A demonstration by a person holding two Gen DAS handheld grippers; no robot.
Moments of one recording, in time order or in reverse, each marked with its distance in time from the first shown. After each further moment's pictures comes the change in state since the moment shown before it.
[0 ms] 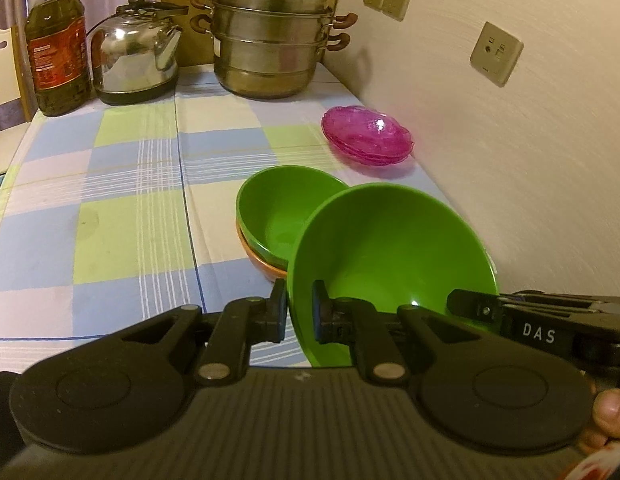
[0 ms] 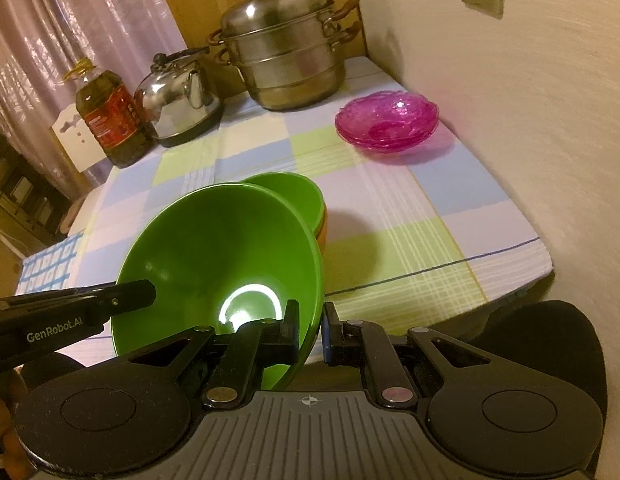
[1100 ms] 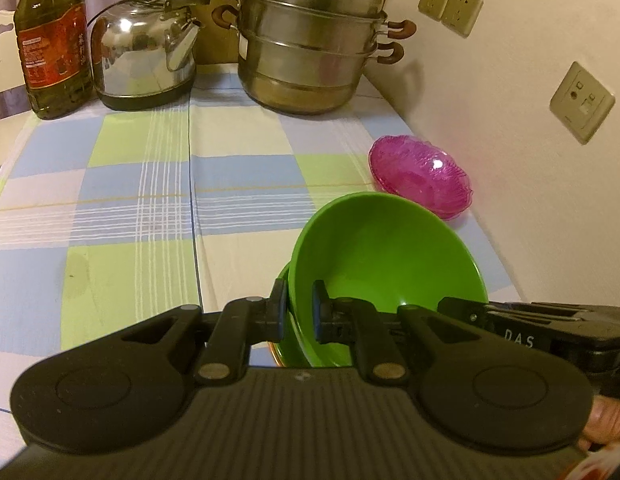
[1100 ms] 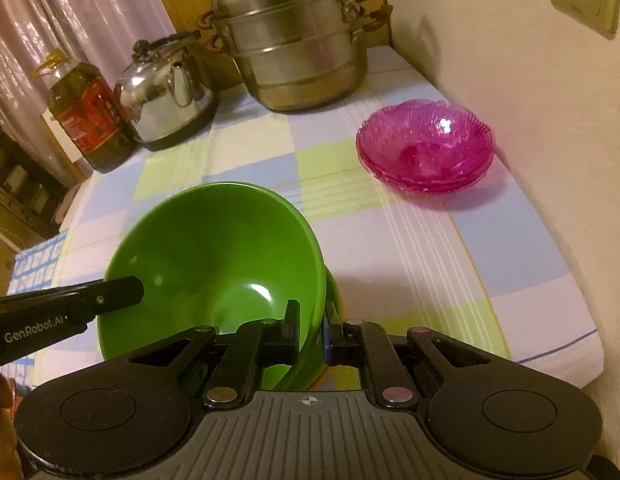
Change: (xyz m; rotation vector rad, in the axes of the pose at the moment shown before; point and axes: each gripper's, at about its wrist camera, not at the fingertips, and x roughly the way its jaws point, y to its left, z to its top) left arm 0.098 0.042 0.089 -0.071 0.028 0.039; right arm 0.120 -0.006 0.098 -0.035 0.072 0.015
